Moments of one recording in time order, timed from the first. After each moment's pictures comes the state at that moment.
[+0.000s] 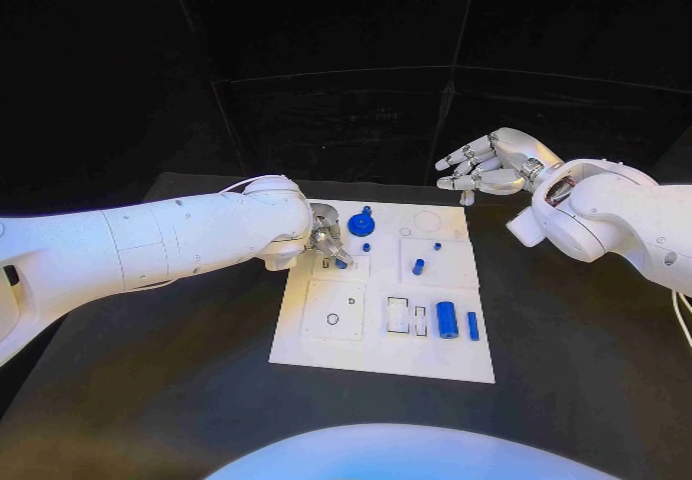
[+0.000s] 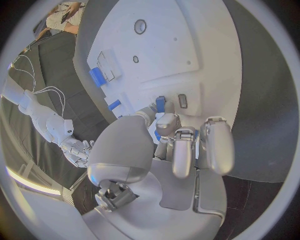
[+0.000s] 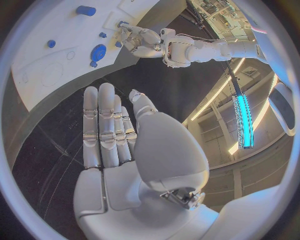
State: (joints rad) left arm 1.31 -0.58 -0.19 1.30 -1.04 0.12 -0.51; left_hand 1.25 0.01 0.33 0.14 0.05 0.90 0.05 0.57 0.66 1.31 -0.03 1.14 1.03 1.47 -0.08 1.57 1.31 0.07 1.46 0.03 1.37 1.26; right arm 1.32 -0.83 -0.06 1.44 -0.80 -0.28 0.10; right_hand 1.43 -0.01 -0.03 0.06 0.40 0.93 0.17 0.08 0.07 1.07 0.08 0.50 0.39 1.36 0.00 0.51 0.61 0.18 1.01 0.12 0.75 0.51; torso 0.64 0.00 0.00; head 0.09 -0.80
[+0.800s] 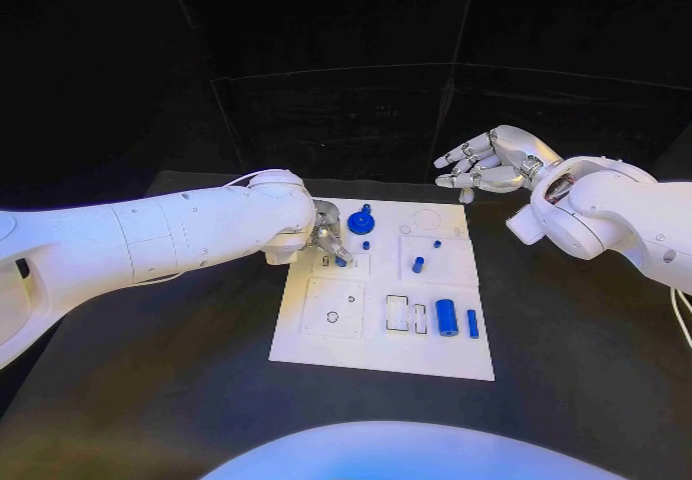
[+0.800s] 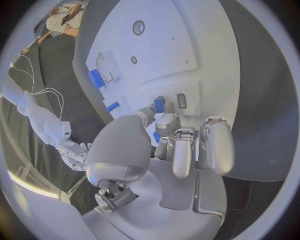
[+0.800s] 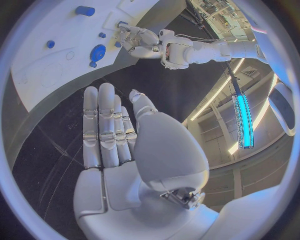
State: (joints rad) left arm 1.31 -0.55 -0.19 1.25 -1.04 0.17 -0.52; left_hand 1.22 -0.03 0.38 0.12 0.05 0.91 0.04 0.58 0.67 1.32 -0.03 1.14 1.03 1.47 -0.08 1.57 1.31 0.07 1.46 0.03 1.37 1.26; right arm 1.32 -0.82 -0.06 1.43 -0.80 -0.28 0.10; right_hand 1.43 -0.01 -0.03 0.06 0.40 0.93 0.17 0.08 0.07 1.07 0.08 0.50 0.39 1.36 0.00 0.51 0.61 0.18 1.01 0.12 0.75 0.51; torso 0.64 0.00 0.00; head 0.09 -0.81
